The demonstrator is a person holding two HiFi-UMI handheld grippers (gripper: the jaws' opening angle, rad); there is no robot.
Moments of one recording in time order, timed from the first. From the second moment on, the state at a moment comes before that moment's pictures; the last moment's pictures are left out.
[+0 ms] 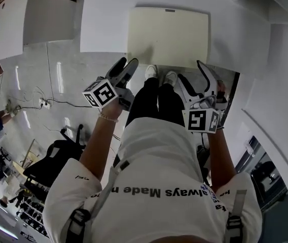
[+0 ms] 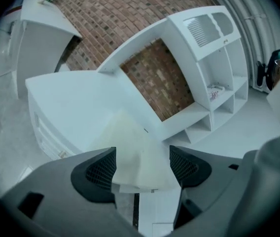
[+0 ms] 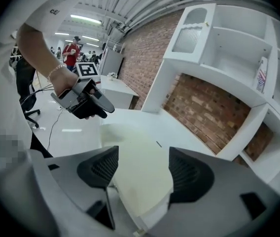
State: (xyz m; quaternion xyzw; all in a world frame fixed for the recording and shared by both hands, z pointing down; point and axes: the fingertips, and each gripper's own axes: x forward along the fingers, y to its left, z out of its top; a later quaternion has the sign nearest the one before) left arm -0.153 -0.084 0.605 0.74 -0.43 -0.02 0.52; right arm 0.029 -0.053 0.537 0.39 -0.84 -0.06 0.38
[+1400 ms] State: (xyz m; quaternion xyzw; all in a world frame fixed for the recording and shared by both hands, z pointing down) left arm -0.147 -0.088 0.678 0.67 -0.40 -0.10 0.62; right arm 0.049 -0.054 0.680 0.35 -0.83 -0.06 0.43
